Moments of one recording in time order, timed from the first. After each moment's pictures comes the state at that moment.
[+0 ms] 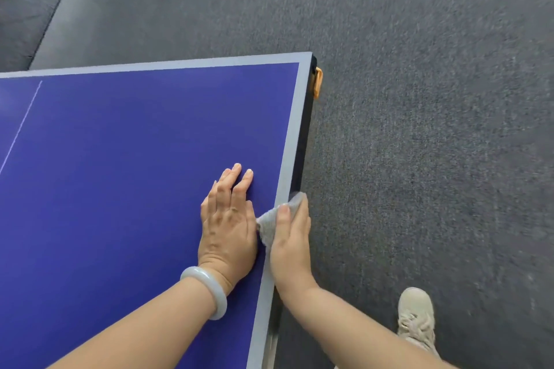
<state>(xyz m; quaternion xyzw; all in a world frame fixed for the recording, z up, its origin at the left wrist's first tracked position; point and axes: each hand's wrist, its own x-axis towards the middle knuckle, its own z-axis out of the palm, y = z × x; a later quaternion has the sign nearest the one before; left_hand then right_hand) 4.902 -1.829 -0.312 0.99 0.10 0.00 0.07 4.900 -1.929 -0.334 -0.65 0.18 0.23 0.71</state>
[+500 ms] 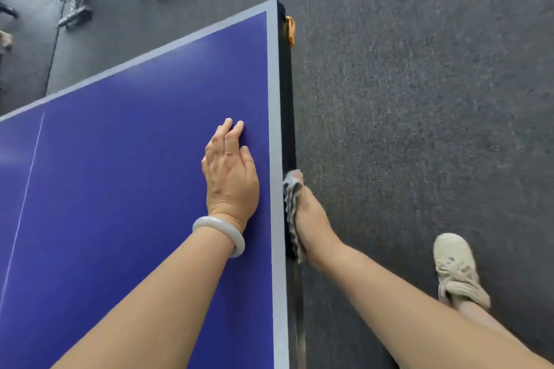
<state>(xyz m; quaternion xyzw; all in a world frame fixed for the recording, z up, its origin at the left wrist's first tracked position) 4.898 -1.833 -0.313 0.98 0.10 0.04 0.14 4.847 -1.939 -0.373 -0.50 0.20 0.31 0.78</state>
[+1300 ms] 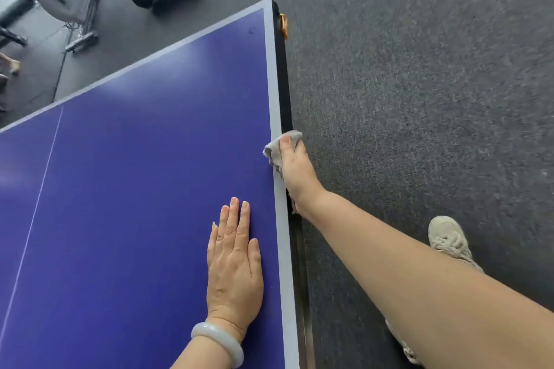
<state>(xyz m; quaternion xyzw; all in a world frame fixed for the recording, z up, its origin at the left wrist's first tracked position) 4.685 -1.810 -0.309 1.00 0.02 -0.03 0.09 4.832 -1.936 -0.333 -0.57 0.19 0.21 0.77</state>
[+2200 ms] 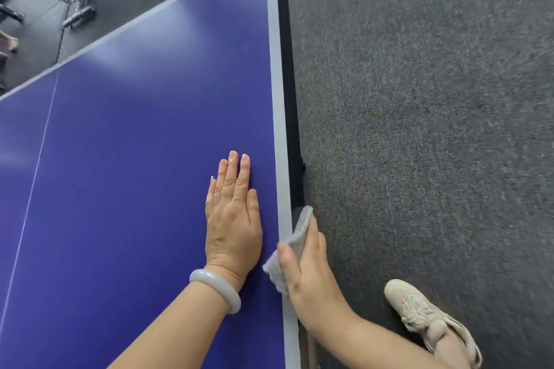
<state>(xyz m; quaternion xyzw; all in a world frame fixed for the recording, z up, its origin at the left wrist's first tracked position) 4.683 -1.811 -0.314 1.00 0.02 0.00 0.10 4.608 -1.936 -0.347 -0.67 0.08 0.24 0.70</state>
